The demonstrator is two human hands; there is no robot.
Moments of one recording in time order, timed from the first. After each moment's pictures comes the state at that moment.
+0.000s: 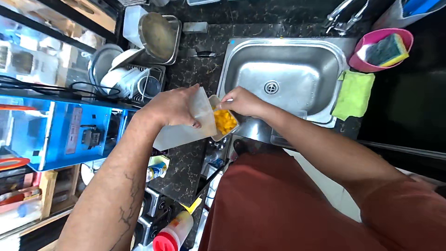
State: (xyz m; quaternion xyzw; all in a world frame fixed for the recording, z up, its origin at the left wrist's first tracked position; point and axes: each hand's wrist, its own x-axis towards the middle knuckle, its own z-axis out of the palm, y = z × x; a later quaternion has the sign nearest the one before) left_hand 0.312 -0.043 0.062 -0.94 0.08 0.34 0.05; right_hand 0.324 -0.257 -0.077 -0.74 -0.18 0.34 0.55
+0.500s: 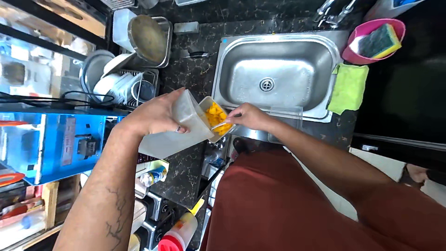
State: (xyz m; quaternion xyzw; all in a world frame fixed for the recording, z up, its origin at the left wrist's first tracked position) left_hand 0.310 -0.023 0.070 -0.94 0.06 0.34 -0.05; right_hand 0.285 -0.296 -0.119 -0.72 -0.18 0.31 0.60
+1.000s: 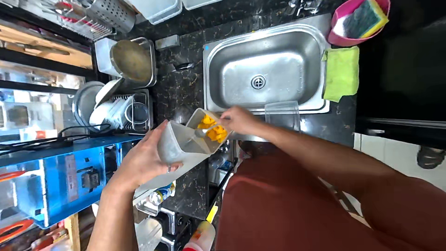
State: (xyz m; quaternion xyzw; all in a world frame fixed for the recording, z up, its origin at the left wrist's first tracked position) left_hand 0.262 -0.001 0.066 -0.95 0.03 0.30 -0.02; right_hand 0.290 -0.286 -0.116 -0.78 -0.13 0.27 0.55
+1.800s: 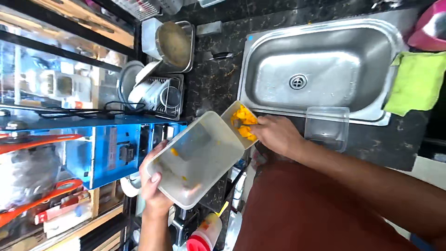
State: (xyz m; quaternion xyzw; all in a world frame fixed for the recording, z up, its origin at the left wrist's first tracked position) left_hand 0.159 0.065 0.065 -0.88 0.19 -0.15 -0.40; right_hand 0.251 -0.248 -0.093 -0.90 -0.29 0.08 0.31
